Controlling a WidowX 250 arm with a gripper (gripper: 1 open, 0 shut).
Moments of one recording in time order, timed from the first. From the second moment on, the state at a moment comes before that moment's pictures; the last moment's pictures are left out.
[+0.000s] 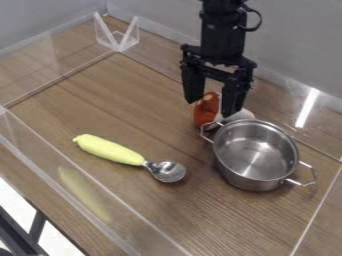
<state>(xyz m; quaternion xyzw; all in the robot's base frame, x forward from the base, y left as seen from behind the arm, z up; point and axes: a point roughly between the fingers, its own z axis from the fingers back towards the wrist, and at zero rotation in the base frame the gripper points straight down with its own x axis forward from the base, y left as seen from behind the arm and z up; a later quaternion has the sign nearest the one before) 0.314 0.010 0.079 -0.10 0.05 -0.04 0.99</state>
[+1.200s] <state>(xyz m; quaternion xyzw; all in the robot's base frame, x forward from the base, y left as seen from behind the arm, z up) 0.317 0.015 0.076 -0.10 0.05 -0.05 0.99</state>
